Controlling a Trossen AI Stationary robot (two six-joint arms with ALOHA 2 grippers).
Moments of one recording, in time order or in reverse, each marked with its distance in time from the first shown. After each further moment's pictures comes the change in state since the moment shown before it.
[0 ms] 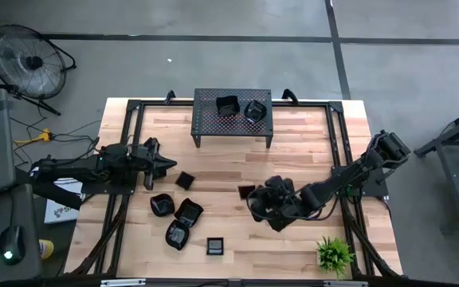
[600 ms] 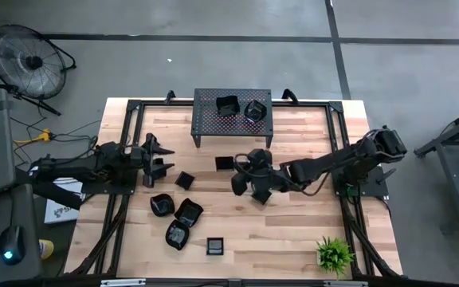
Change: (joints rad) left arm 0.000 0.021 0.039 0.115 -0.033 0.198; right arm -0.254 0.000 0.057 0.408 -0.049 -0.484
